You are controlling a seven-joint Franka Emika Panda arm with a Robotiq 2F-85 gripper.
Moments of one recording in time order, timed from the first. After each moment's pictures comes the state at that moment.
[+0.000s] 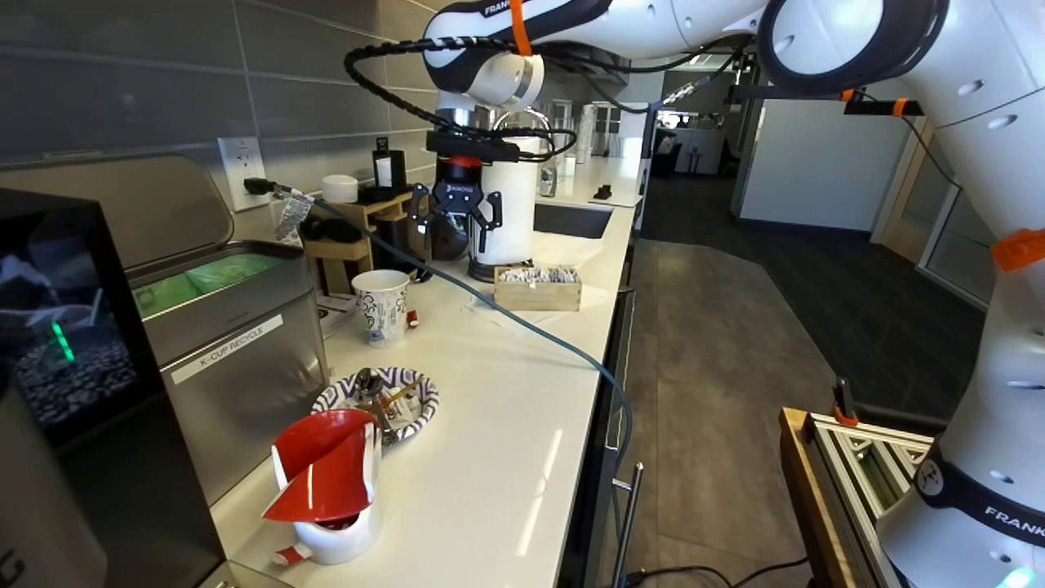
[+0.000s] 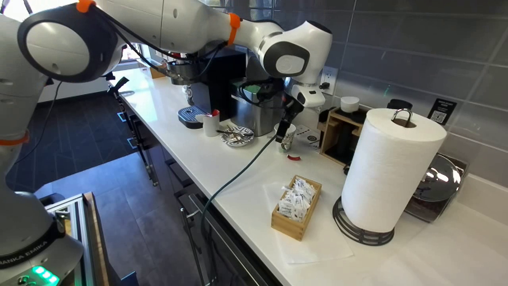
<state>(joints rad) -0.19 0.64 -0.15 -1.21 0.30 1.75 0.61</state>
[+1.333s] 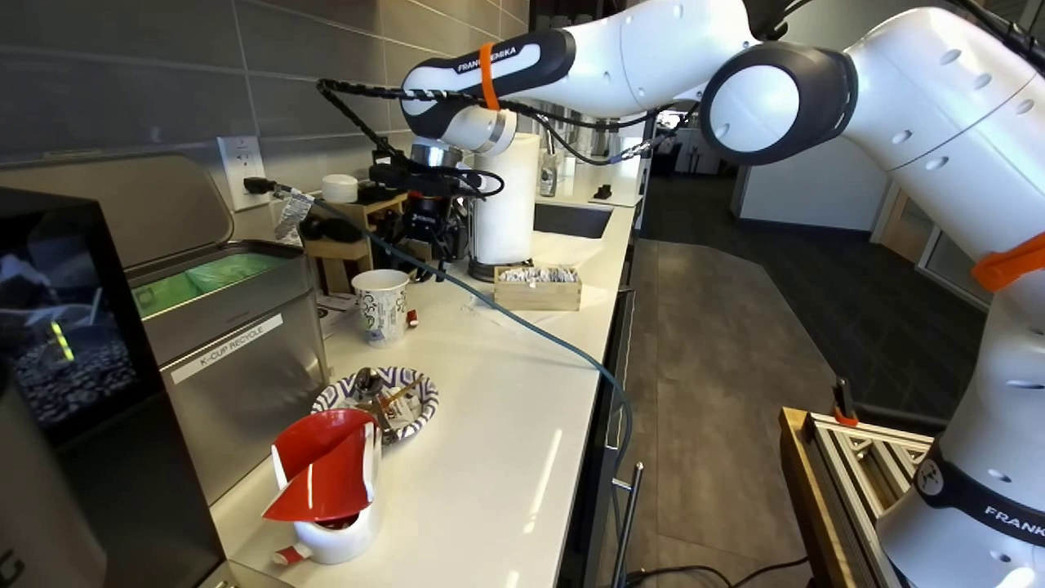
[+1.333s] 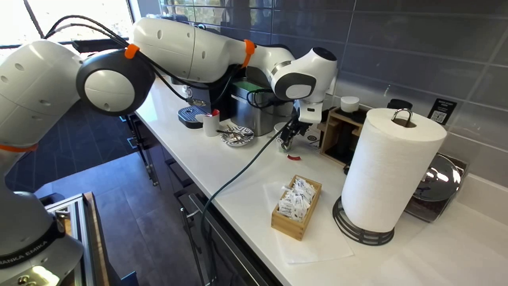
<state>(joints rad) -0.22 0.87 -0.10 -1.00 0.38 1.88 1.10</state>
